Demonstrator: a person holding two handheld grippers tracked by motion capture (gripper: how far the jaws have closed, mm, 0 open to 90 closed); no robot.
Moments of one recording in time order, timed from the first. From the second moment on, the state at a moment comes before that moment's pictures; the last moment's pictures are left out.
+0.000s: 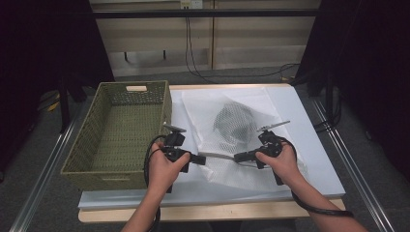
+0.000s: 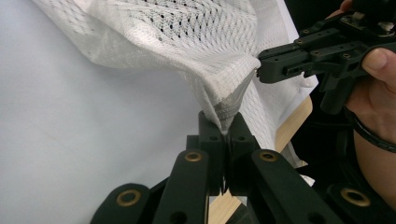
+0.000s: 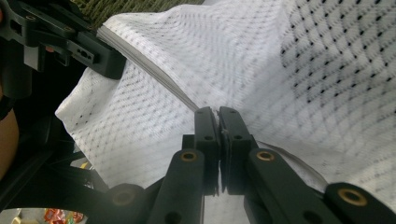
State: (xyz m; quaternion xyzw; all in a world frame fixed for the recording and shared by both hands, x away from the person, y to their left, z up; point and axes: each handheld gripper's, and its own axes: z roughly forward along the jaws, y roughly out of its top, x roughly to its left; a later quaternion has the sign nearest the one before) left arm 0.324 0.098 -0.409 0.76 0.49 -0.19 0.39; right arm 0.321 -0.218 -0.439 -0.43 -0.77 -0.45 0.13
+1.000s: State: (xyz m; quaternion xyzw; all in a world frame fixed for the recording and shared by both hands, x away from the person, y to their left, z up) left arm 0.324 0.099 -0.408 0.76 0.50 -0.18 0.38; right arm 0.320 -0.231 -0.439 -0.44 -0.77 -0.45 0.12
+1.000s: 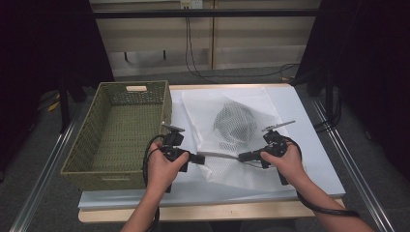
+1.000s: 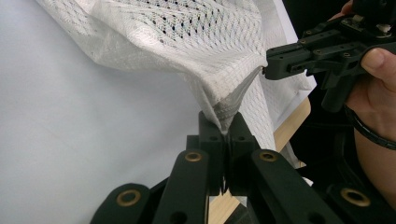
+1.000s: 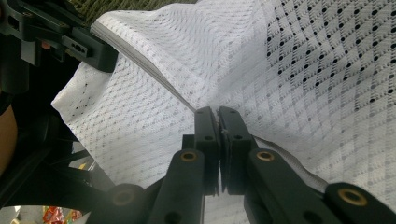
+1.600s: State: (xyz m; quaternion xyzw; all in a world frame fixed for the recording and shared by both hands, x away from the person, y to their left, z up) left arm 0.325 0.102 -0.406 0.76 0.50 -0.18 0.38; right arm 0.319 -0.240 -0.440 -0.45 -0.77 -0.45 0.12
